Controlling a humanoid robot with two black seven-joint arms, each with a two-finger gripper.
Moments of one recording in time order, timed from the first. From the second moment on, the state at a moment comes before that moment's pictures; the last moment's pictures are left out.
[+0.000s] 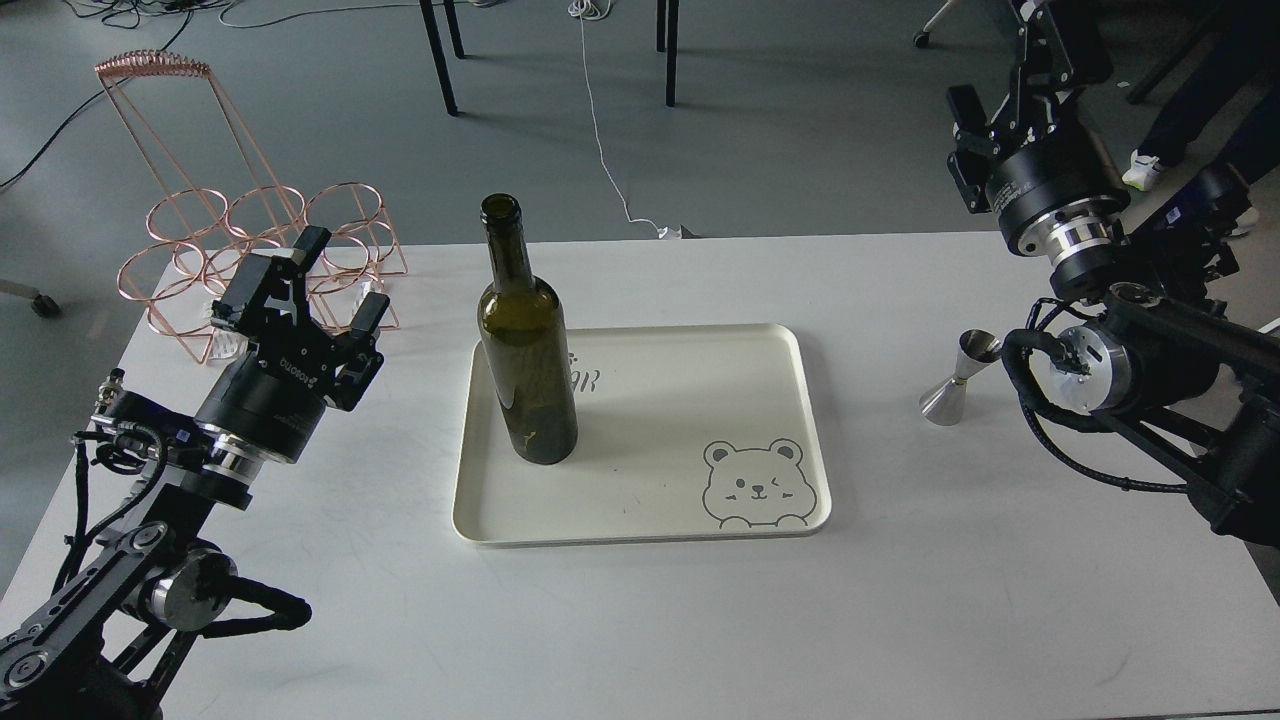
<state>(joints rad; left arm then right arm) -0.07 0.35 -1.24 -1.39 0.79 -0.23 -0.43 0.83 -0.58 0.44 1.31 -0.18 -0.32 0.49</state>
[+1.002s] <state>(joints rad) -0.12 0.66 -1.27 -1.64 1.96 -0.11 -0.49 0.71 -0.52 0.45 1.12 -0.19 0.26 0.49</state>
